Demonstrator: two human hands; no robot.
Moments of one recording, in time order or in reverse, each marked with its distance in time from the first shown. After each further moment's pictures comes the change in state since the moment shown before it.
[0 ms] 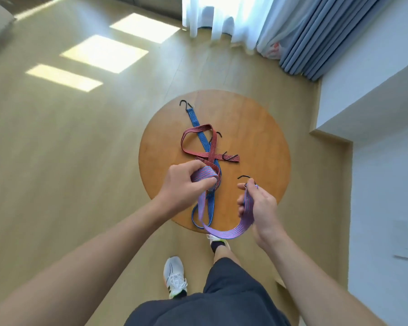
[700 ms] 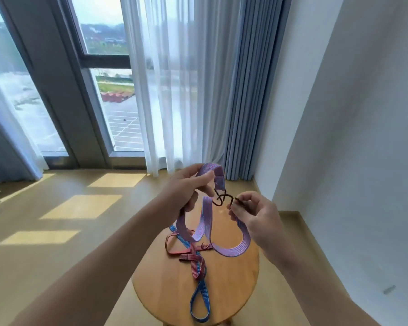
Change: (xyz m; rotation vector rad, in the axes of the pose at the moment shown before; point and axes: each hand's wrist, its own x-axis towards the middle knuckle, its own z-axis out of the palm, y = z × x) left_hand -0.085 0.235 -0.097 -0.373 -0.312 0.286; right_hand -0.205 -0.123 -0.017 -0.058 0.049 -0.822
